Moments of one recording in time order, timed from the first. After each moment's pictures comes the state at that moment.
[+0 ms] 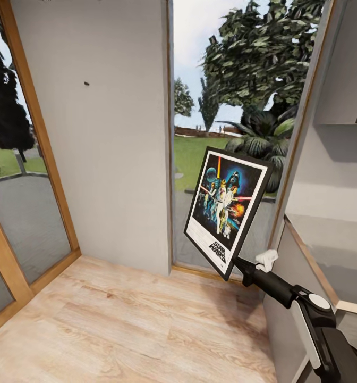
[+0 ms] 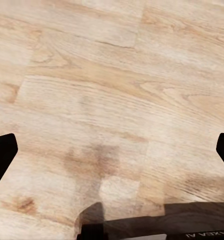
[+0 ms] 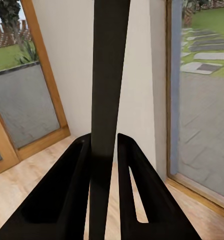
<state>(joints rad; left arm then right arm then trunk) 0.03 0.01 0.11 -0.53 -0.06 -0.21 -0.15 -0.31 -0.09 -0.17 -1.44 -0.10 0.31 0.74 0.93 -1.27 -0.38</state>
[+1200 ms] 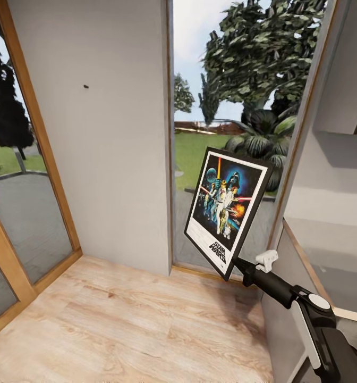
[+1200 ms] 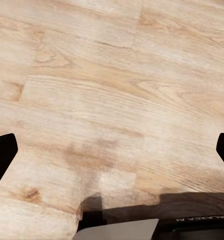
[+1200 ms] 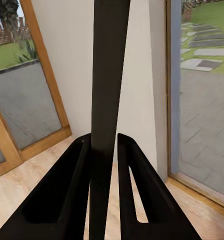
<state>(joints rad) 0.03 0.01 0.11 -0.53 -0.06 -0.21 -0.15 -0.31 -0.09 -0.18 -1.44 -0.10 0.31 0.74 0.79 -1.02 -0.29</state>
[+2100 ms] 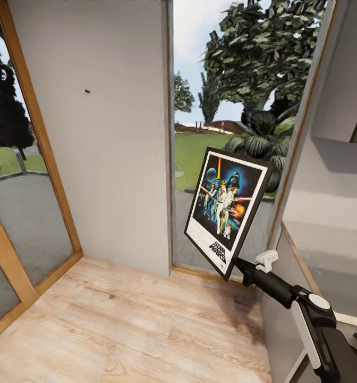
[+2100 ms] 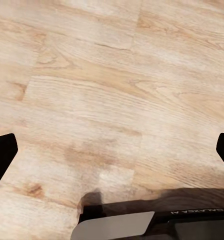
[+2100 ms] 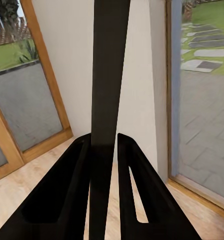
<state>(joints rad) 0.03 0.01 0.11 -0.53 -0.06 -0.21 -0.15 -0.31 -0.09 -0.18 -1.44 -0.10 0.31 0.74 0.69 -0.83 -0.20</state>
